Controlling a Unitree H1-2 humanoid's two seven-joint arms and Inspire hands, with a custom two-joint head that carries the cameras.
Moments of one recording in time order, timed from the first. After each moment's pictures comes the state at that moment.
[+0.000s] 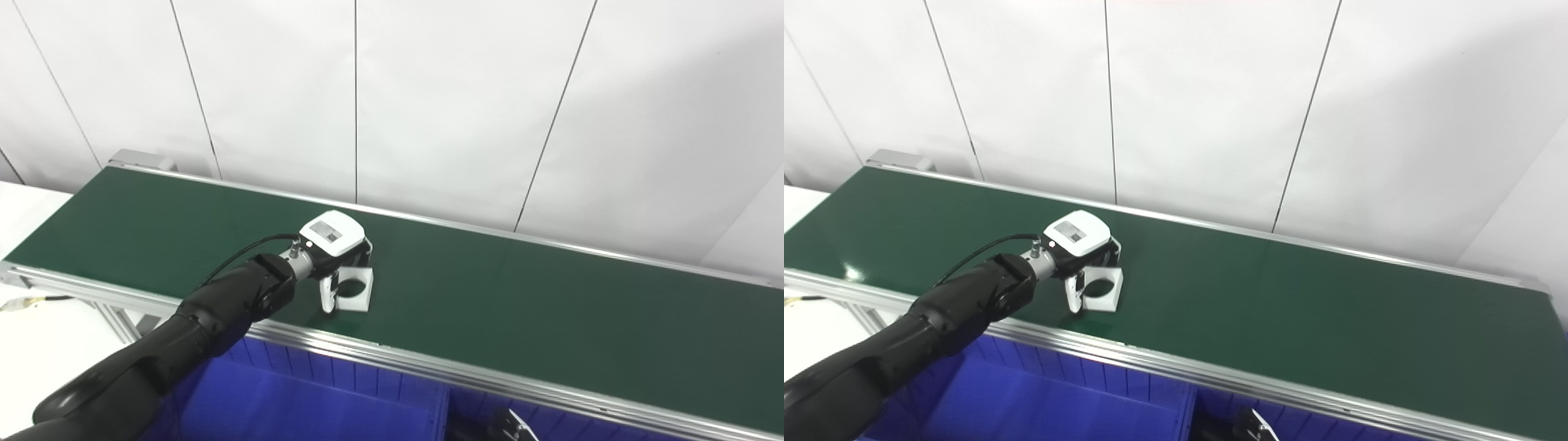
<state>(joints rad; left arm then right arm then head) -0.58 0.50 -0.53 0.65 1.01 -0.15 0.09 0.03 -0.11 0.29 0.53 -0.04 -0.43 0.07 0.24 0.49</state>
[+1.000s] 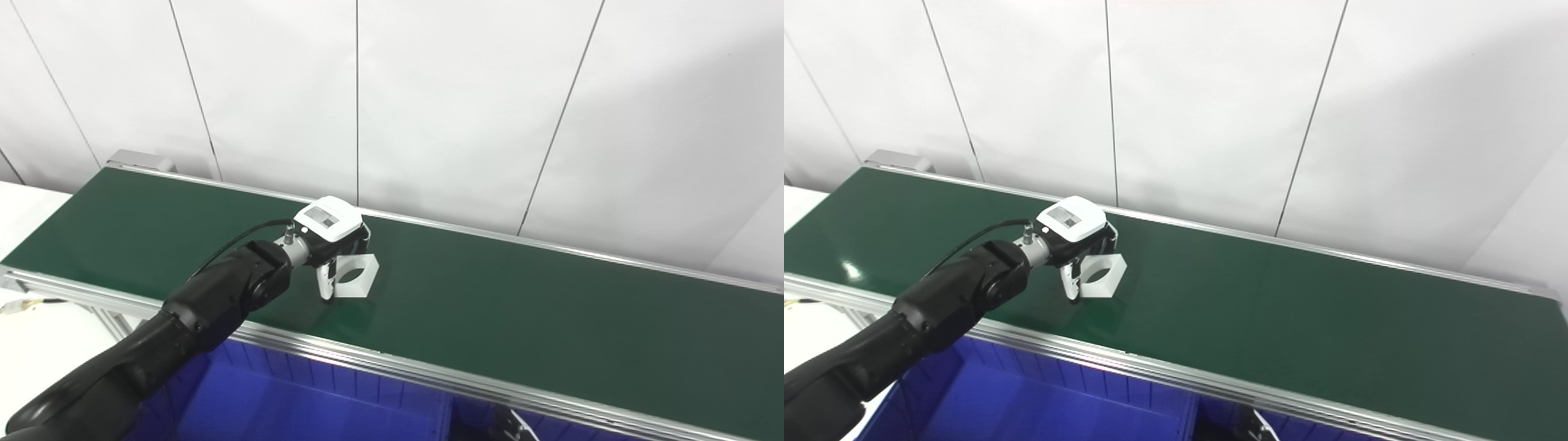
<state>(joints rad) -0.51 0.57 -0.44 0.27 0.92 -0.09 -0.20 0.03 -0.11 0.29 0.53 -0.04 -0.43 0.07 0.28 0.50</state>
